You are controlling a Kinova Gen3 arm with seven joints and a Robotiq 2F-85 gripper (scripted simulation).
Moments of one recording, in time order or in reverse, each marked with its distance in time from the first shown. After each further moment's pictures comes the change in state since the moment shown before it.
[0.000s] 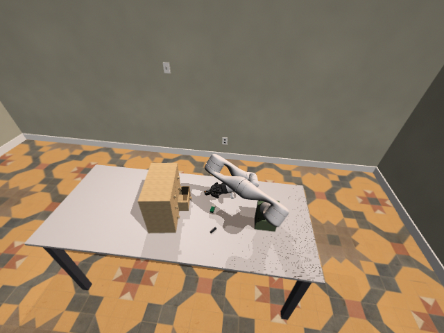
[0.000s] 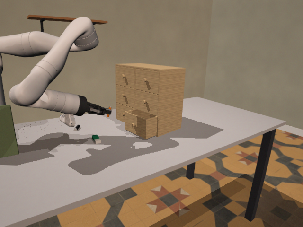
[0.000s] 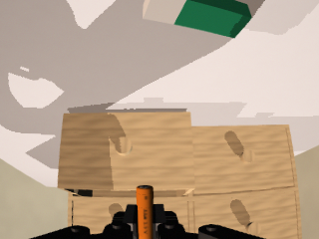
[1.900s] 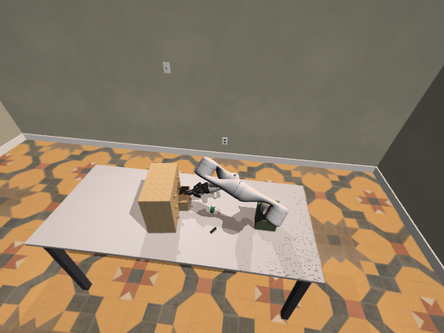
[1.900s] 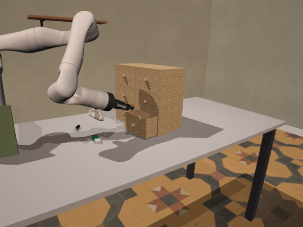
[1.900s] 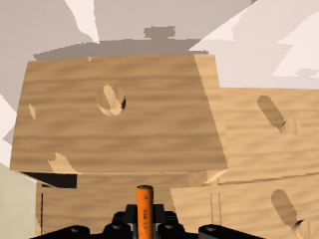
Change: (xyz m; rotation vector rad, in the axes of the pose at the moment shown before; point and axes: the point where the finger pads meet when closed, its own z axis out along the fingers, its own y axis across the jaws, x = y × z) arm -0.039 -0.004 0.110 0.004 0.000 0.010
